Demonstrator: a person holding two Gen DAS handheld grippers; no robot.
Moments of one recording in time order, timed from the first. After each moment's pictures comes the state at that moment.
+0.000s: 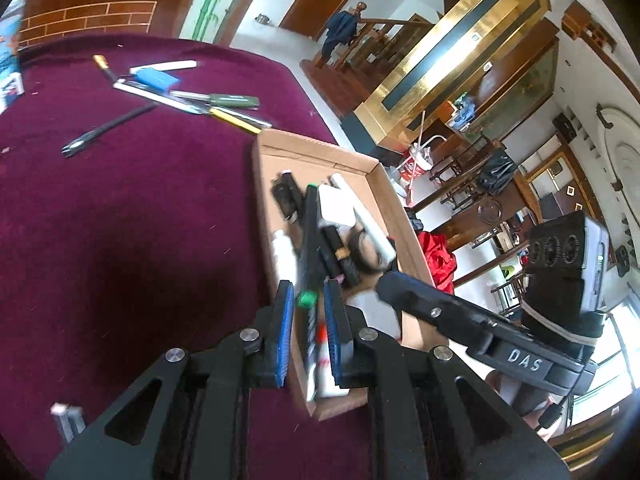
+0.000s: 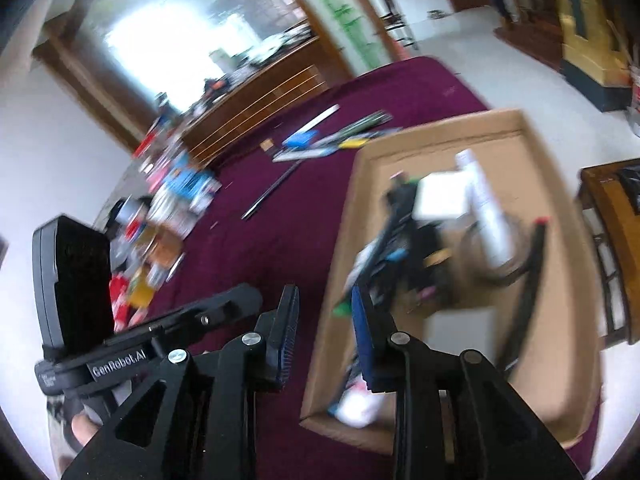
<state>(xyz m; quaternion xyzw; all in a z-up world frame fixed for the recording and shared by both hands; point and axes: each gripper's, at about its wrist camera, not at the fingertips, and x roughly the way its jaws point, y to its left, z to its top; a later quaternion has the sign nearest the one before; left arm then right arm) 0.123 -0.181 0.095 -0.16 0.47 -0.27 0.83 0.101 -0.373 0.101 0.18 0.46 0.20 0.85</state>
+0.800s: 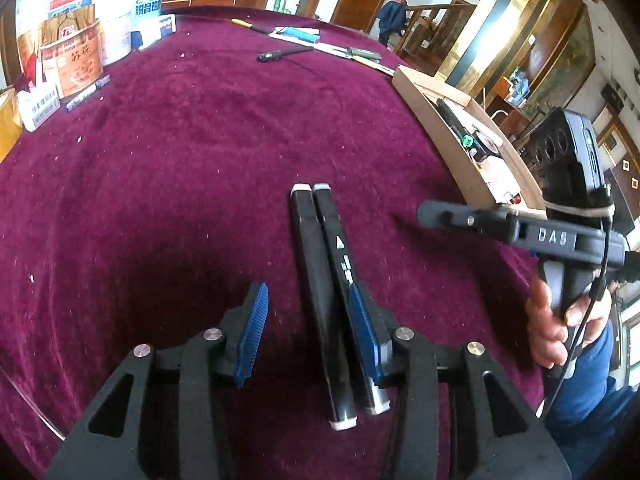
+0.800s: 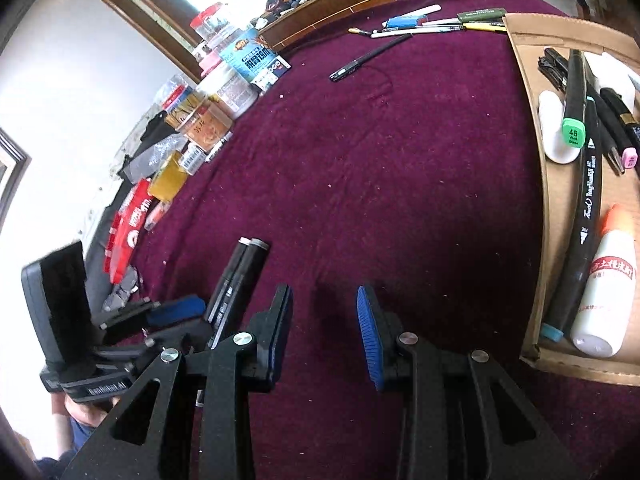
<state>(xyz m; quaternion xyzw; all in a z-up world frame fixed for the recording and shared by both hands) 0.010 -0.052 0.021 -0.07 0.49 -0.16 0.86 0.071 -0.264 0.014 0.11 0.51 0.30 0.80</state>
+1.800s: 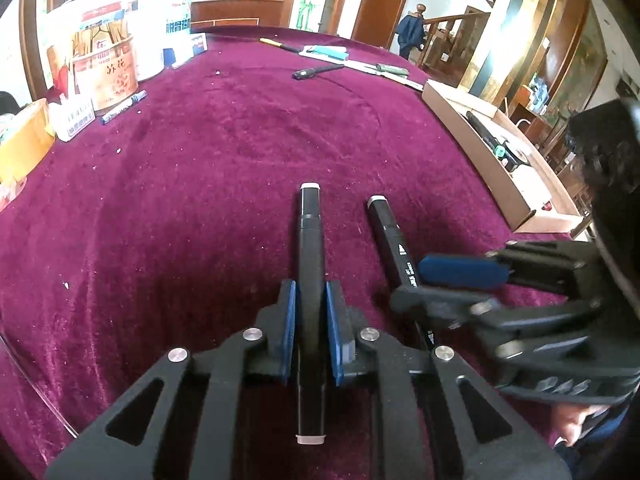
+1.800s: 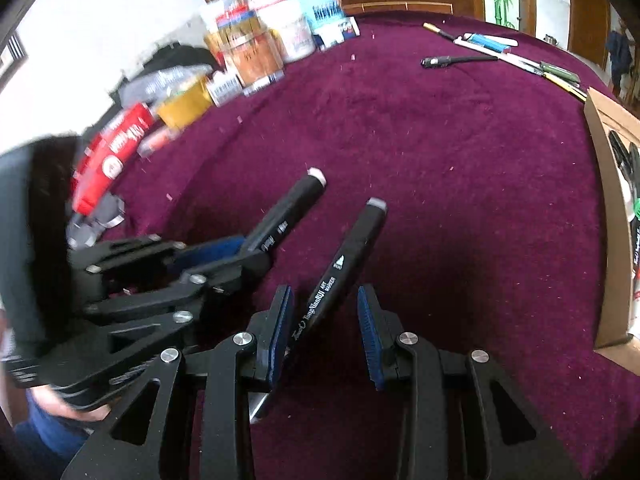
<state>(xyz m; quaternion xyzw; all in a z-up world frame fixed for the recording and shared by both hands) 0.003 -0.030 0.011 -0.05 0.45 -0.11 0.88 0.028 -0.155 0.016 -0.06 0.50 0.28 0.82</state>
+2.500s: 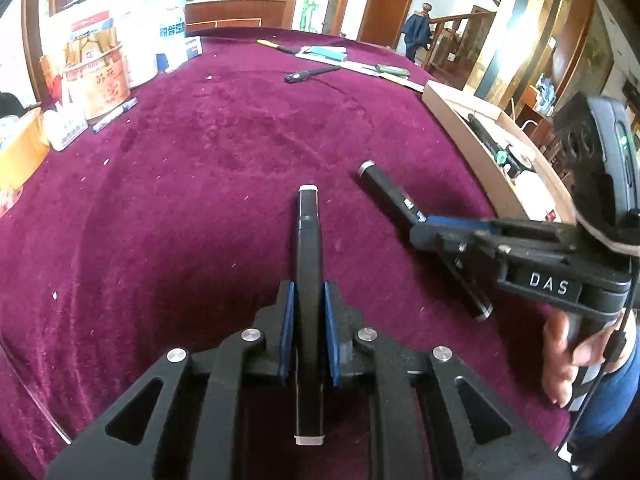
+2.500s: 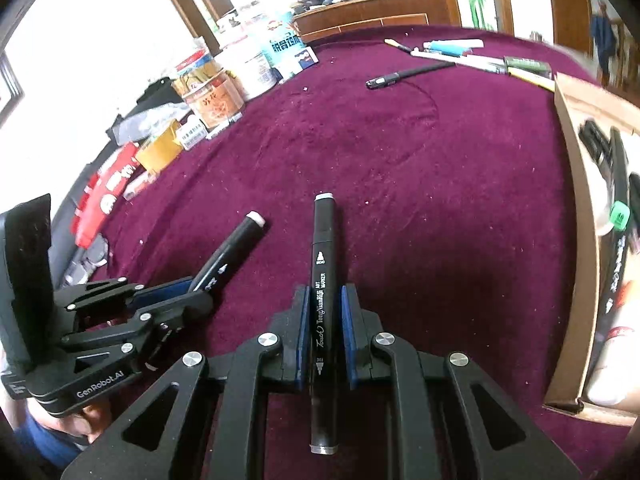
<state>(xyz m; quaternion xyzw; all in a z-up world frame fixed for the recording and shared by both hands) 0.015 -0.053 0.018 -0.05 0.45 -0.10 0.88 0.069 -0.224 0.022 0.02 0.48 0.29 0.83</state>
